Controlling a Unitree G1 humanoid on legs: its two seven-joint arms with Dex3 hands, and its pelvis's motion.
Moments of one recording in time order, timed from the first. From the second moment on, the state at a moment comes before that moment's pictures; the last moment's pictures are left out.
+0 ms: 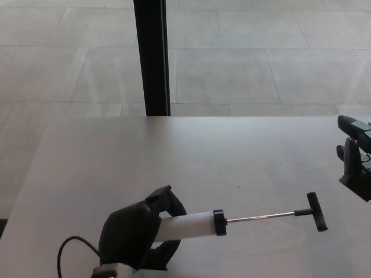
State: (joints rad) left_arm -0.18 0.18 -0.34 0.26 0.70 -0.02 0.31; right_arm -0.29 -0.33 -0.13 0.01 0.08 0.34 0.09
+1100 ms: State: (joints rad) left_arm -0.39 0.30 -0.28 0.32 0.66 -0.01 0.26; right_arm -0.38 -0.28 -0.11 -0.08 0.09 0.50 0.07
